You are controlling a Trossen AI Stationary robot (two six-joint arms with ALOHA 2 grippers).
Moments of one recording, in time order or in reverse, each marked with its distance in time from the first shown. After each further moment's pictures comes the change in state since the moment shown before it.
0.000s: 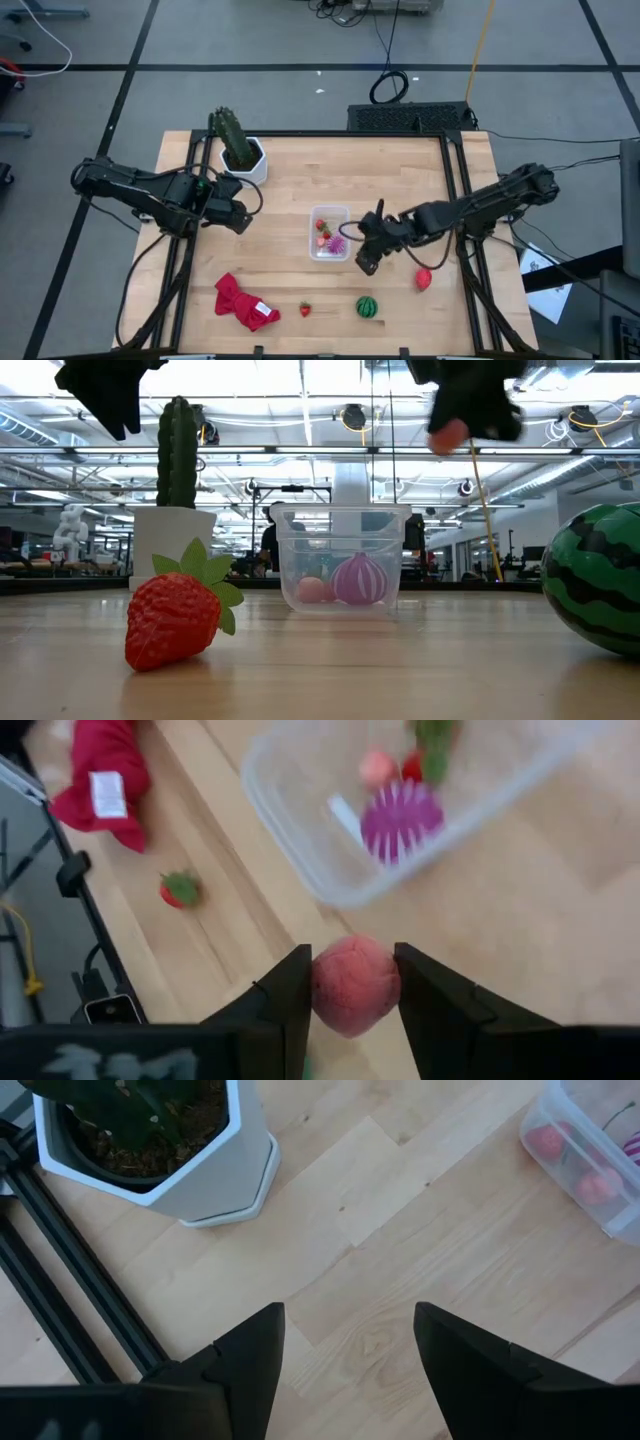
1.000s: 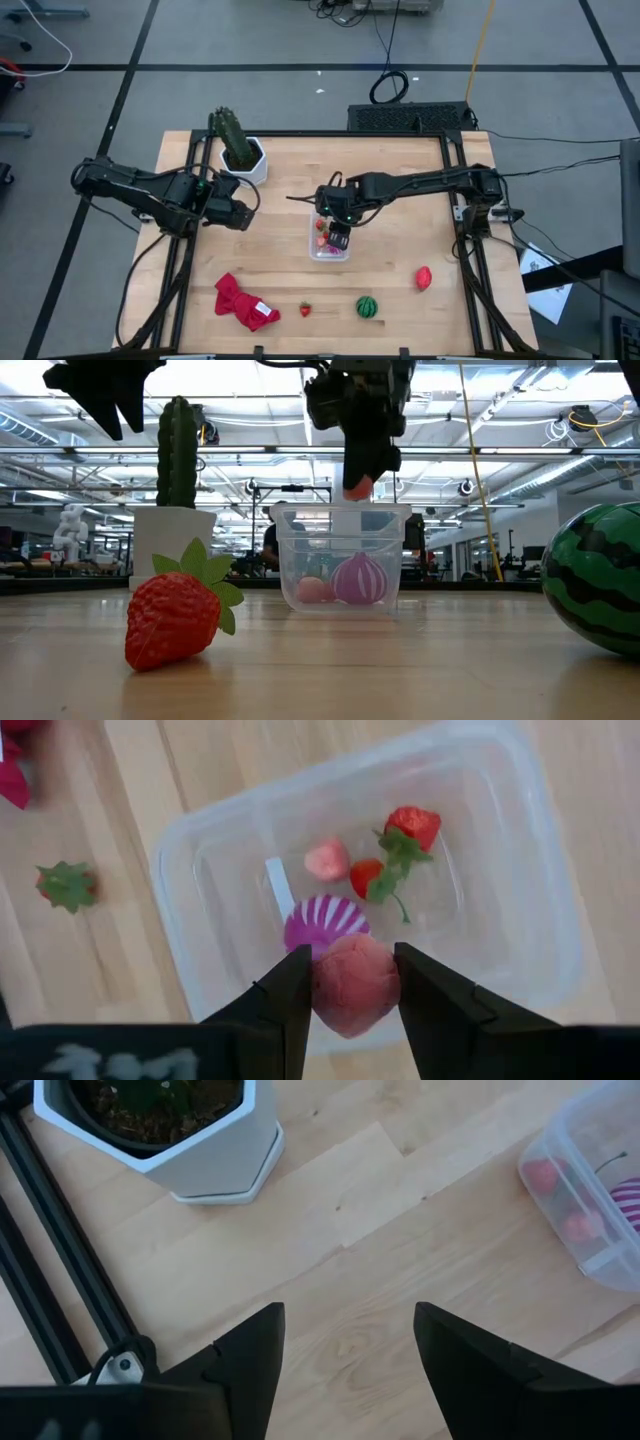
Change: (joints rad) left arm 0.000 0.000 0.000 0.006 0.007 -0.161; right arm -0.279 0.408 0.440 -0.275 -0.213 -0.602
